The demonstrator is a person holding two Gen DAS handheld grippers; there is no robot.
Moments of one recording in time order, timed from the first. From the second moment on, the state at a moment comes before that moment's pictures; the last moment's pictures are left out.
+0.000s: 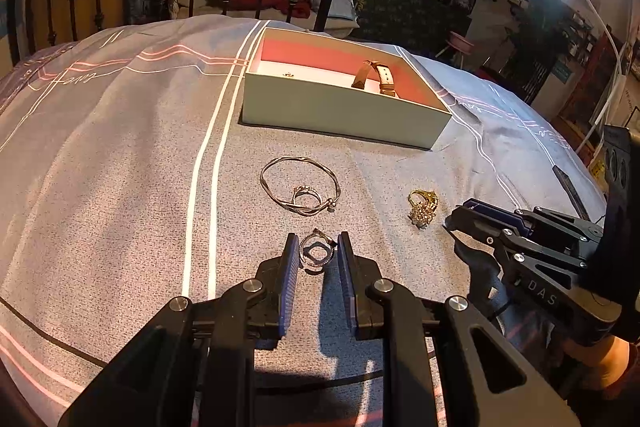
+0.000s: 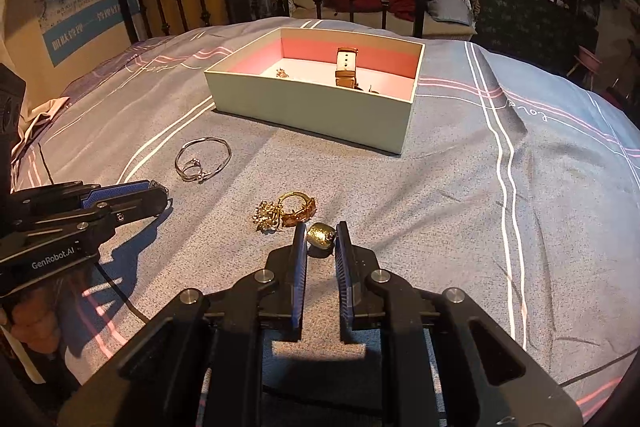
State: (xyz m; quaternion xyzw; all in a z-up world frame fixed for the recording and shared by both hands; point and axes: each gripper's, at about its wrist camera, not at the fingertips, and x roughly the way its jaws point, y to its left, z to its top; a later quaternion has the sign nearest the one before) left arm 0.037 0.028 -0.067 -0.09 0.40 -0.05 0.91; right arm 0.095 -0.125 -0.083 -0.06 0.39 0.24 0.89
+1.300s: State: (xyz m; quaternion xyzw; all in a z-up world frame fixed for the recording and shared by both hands) left arm 0.047 0.014 -0.058 -0.07 0.40 -0.05 0.91; right arm 0.097 -0.122 -0.079 -0.05 0.38 0.24 0.89
